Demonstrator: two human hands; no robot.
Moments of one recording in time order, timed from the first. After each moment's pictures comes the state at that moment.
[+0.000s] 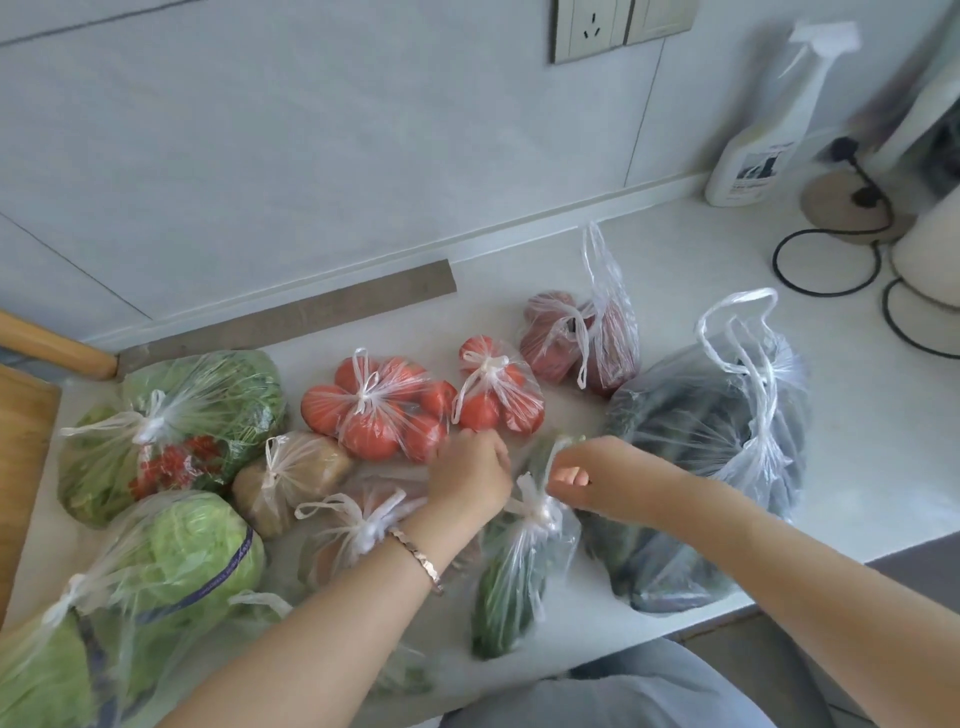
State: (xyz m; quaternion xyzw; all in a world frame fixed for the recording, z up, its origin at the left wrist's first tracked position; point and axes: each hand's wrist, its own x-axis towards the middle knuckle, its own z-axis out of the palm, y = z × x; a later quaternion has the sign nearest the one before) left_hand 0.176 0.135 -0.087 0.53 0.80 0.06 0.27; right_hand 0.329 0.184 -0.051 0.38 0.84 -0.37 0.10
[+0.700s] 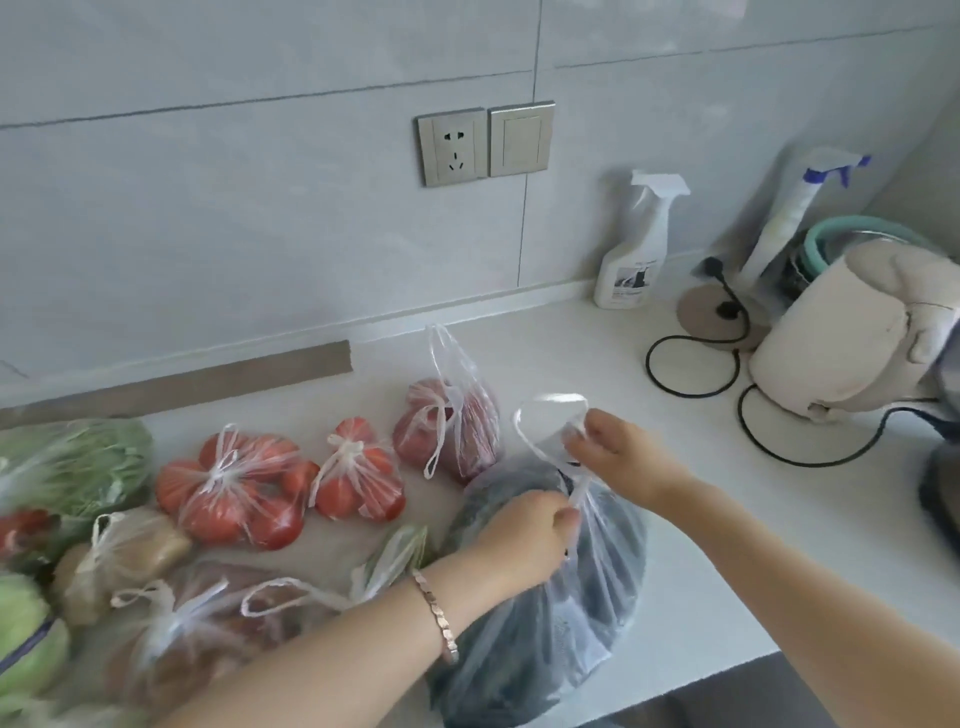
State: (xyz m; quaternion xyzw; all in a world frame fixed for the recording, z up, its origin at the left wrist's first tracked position) left_hand 0.357 0.219 -0.047 0.59 0.65 0.15 0.46; right_hand 0.477 0.306 -0.030 0.52 0.77 -0.36 -0.12
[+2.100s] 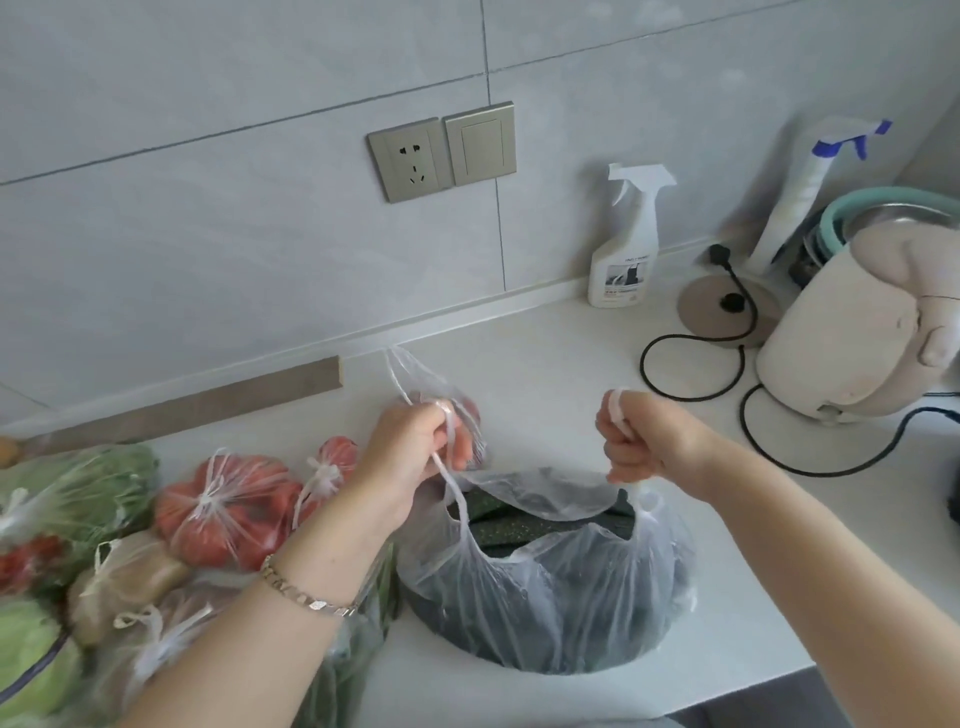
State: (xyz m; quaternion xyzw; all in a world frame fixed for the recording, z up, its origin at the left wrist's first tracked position) left_hand 0.332 0.274 0.026 0.31 0.68 0.47 0.48; right_hand 0.526 0.356 0.031 0.50 0.52 -0.69 -0.13
